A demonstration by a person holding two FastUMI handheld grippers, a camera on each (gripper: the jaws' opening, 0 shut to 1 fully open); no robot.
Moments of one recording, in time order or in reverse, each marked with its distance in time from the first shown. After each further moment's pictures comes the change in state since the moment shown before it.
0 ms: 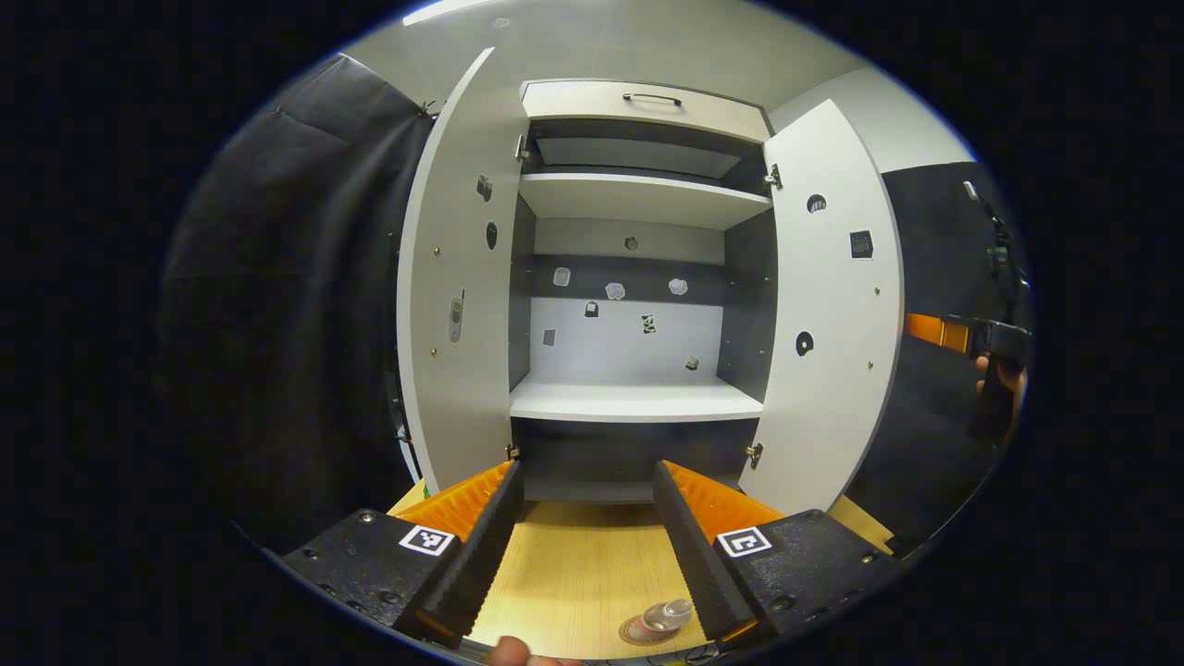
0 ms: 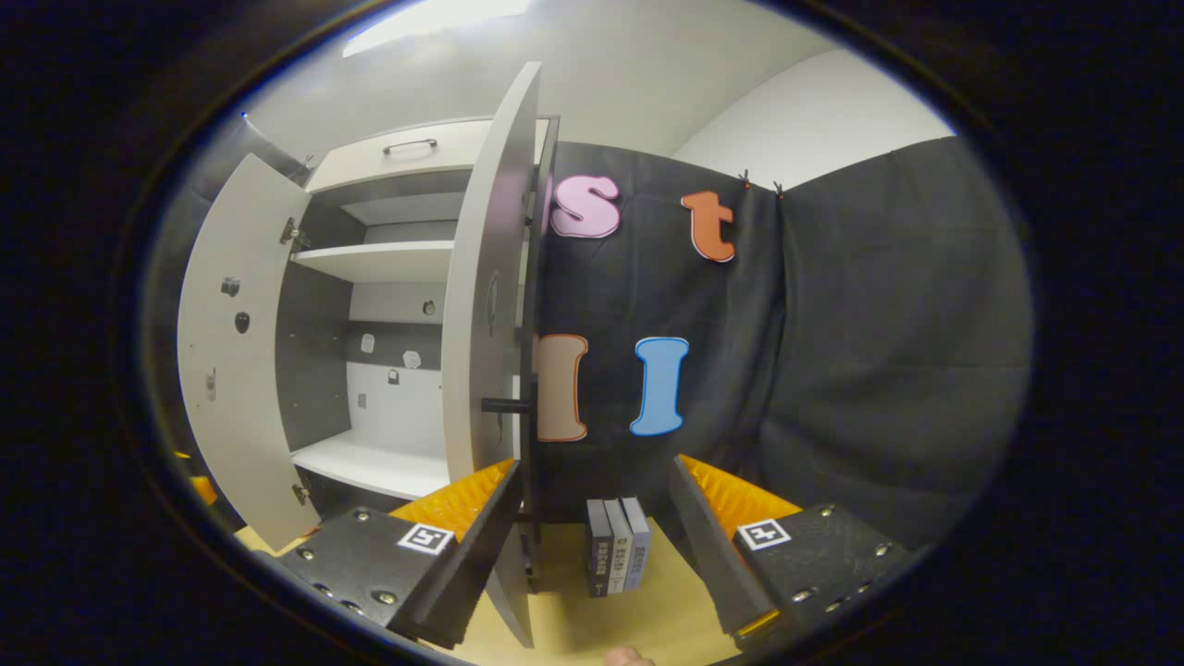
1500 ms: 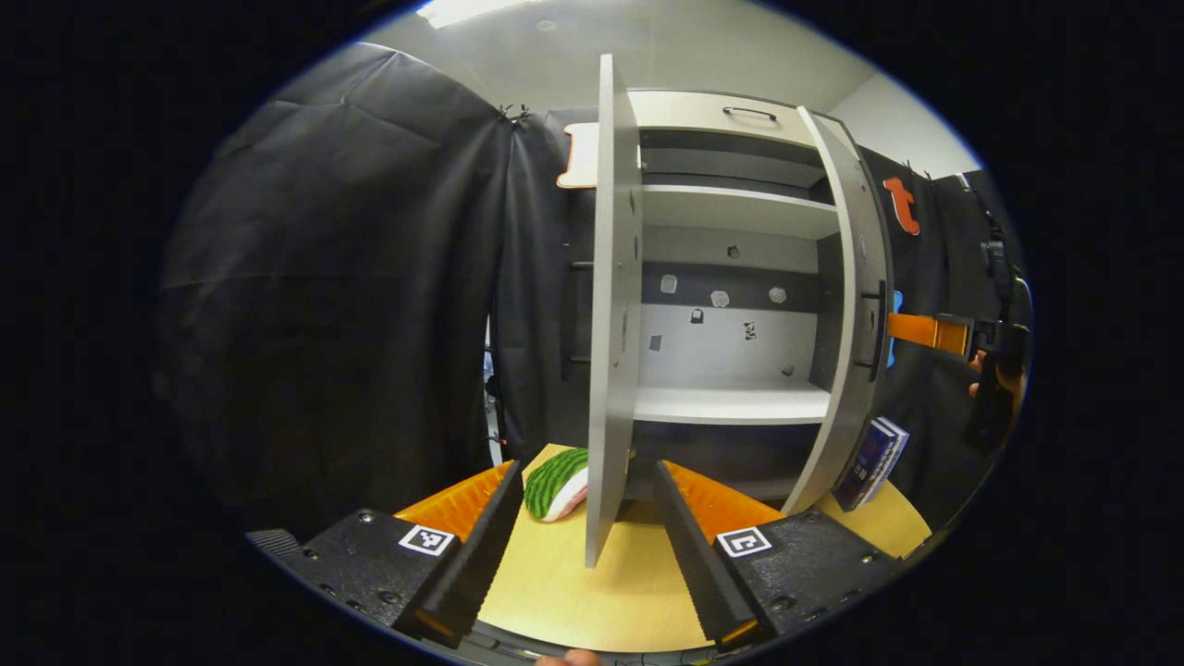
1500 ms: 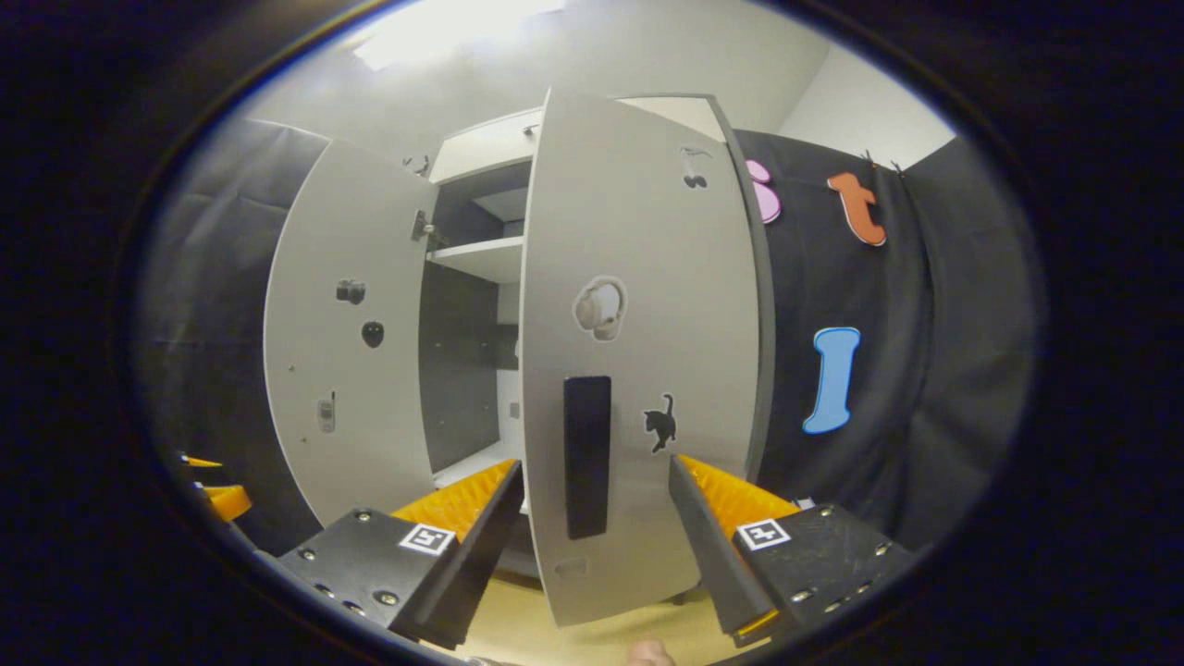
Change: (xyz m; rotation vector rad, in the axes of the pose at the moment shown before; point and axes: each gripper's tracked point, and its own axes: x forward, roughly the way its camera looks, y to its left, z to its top) left arm -0.041 0.128 0.003 -0.005 -0.014 0.243; right arm 0.002 0.222 0.000 0.038 0.025 0.399
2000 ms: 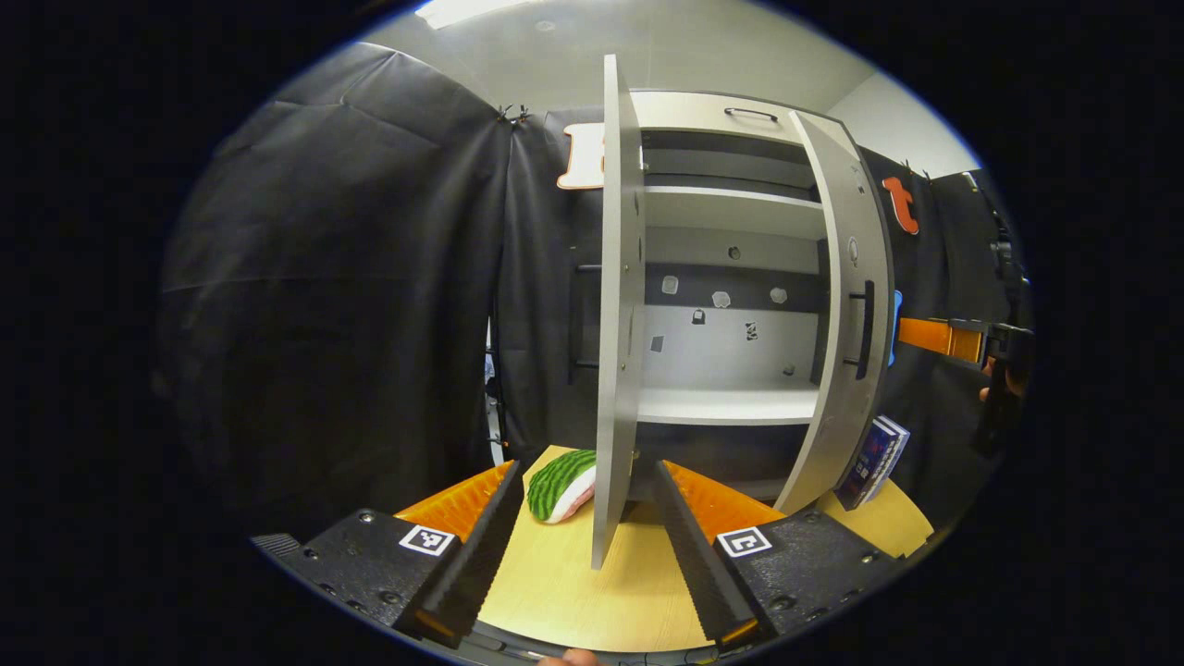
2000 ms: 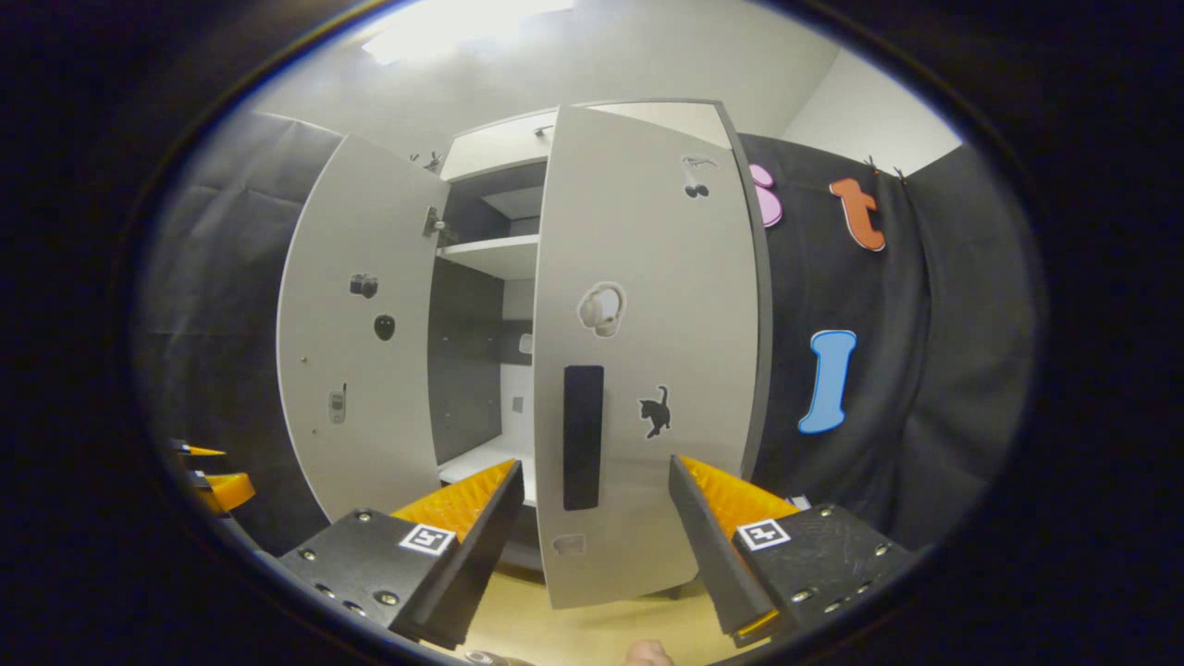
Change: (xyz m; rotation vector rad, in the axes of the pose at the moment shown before) left arm 0.002 0.001 0.005 0.008 -0.005 -0.020; right arm -0.020 0.000 -0.004 -0.007 0.011 -0.012
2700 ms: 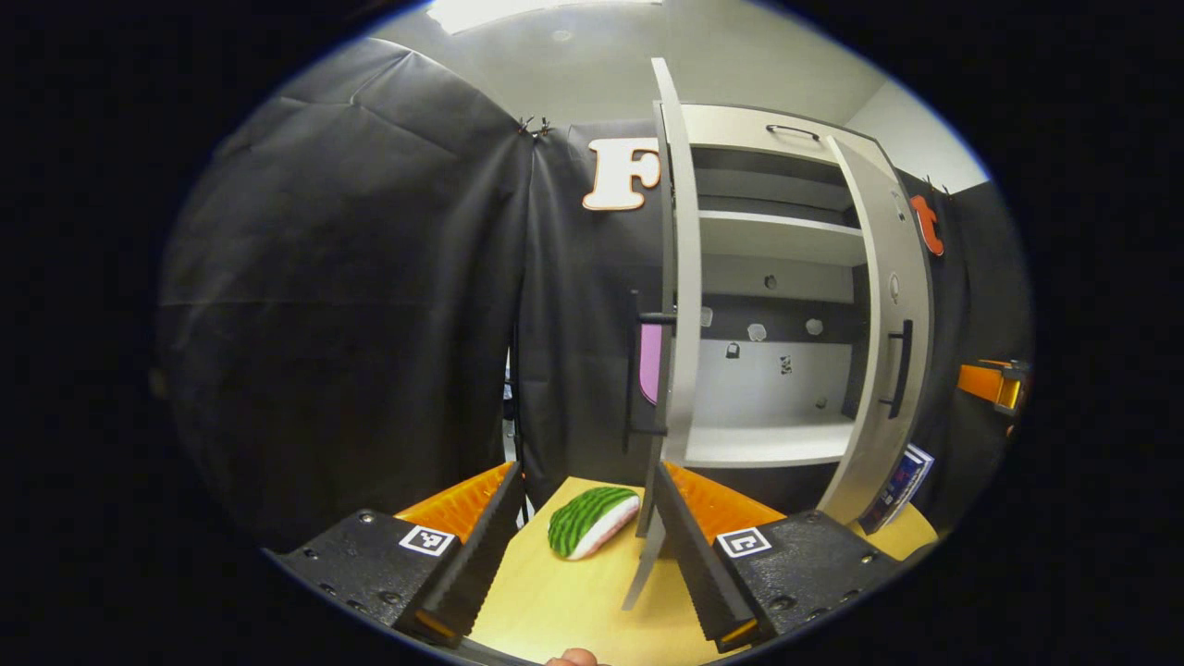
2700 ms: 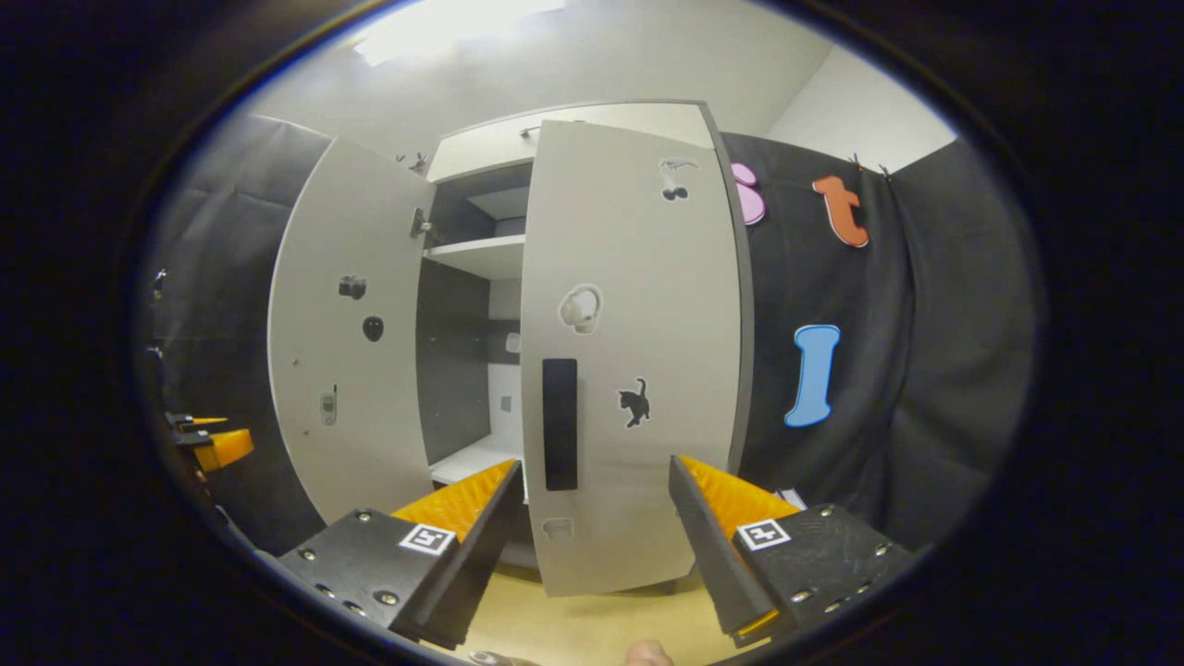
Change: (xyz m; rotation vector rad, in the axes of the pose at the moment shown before) left arm 0.064 0.052 0.054 -0.010 -0.089 0.052; right arm -0.010 -0.009 -0.007 0.018 0.004 -0.054
